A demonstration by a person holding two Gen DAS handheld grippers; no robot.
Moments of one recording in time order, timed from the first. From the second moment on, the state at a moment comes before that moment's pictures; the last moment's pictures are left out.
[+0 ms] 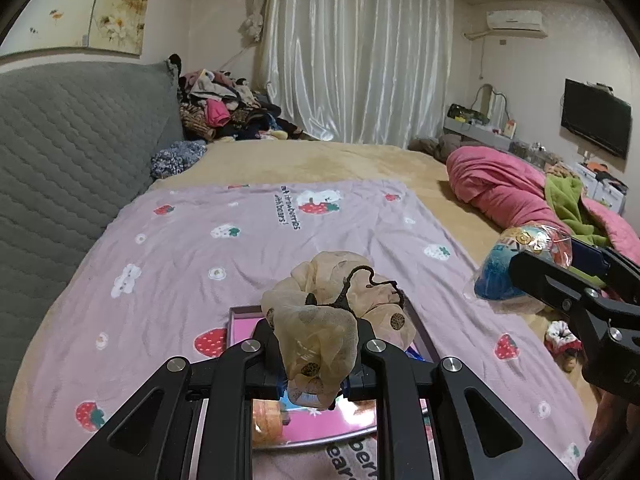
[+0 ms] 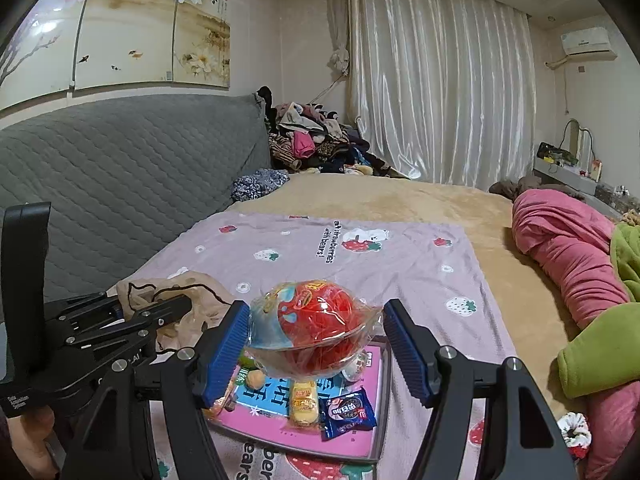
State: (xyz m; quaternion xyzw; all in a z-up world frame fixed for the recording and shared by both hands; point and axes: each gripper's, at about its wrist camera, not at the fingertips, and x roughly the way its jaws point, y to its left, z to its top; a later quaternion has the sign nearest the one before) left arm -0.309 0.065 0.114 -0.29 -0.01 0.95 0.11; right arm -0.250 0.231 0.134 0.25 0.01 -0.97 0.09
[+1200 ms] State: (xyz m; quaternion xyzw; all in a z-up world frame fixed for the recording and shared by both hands) left arm -0.351 0.069 -0.068 -0.37 -0.02 0.92 0.13; right arm -0.346 0.234 -0.059 0.34 -0.03 -0.94 0.08
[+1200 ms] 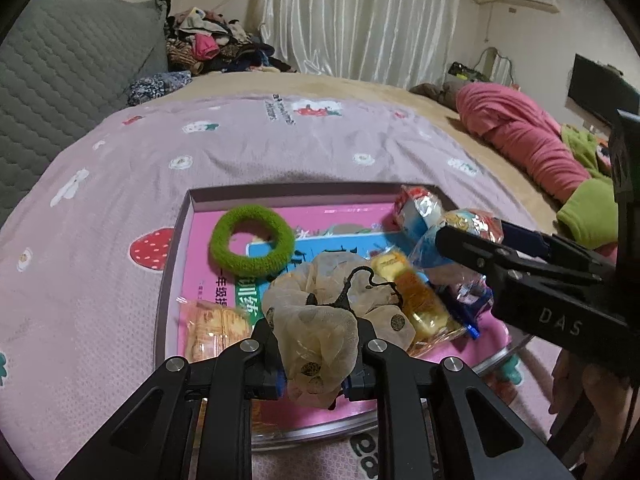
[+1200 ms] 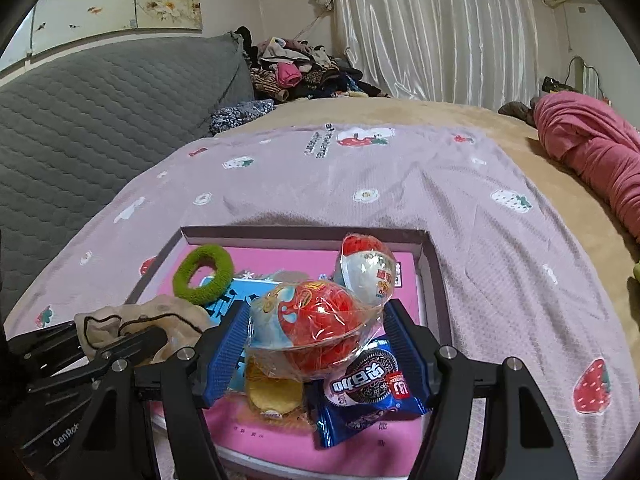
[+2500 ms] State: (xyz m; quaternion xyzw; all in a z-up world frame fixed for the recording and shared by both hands) left arm -0.360 0.071 -0.092 -0.40 0.00 0.91 0.13; right arm -0.357 0.236 -0.081 0.35 -0.03 -0.93 0.06
